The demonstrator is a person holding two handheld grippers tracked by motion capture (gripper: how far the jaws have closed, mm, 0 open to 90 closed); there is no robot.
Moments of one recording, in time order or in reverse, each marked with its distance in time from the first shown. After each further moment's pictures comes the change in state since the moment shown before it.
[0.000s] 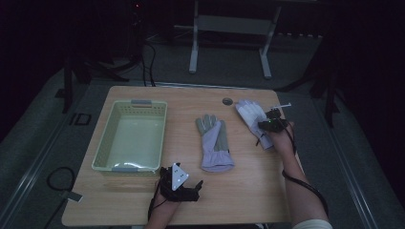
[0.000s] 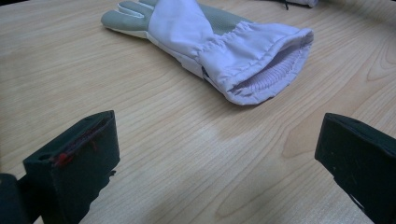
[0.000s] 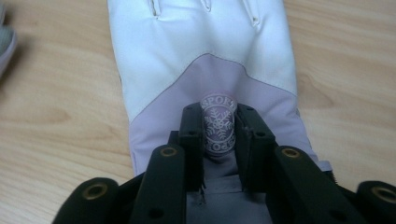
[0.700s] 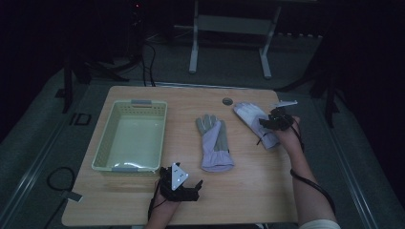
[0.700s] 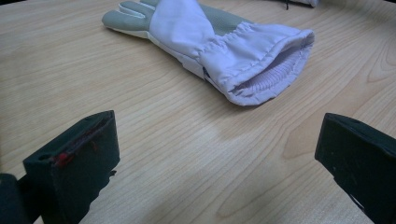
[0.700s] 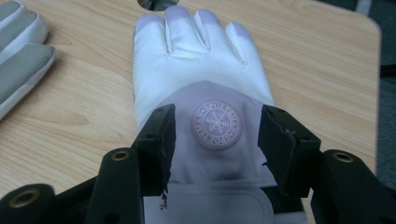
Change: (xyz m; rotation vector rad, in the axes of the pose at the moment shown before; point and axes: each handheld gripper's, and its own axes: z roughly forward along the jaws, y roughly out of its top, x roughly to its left) left arm 0.001 0.000 0.000 -0.003 0.000 -0.008; right arm -0.007 0.007 -0.025 -0.102 0.025 -0.134
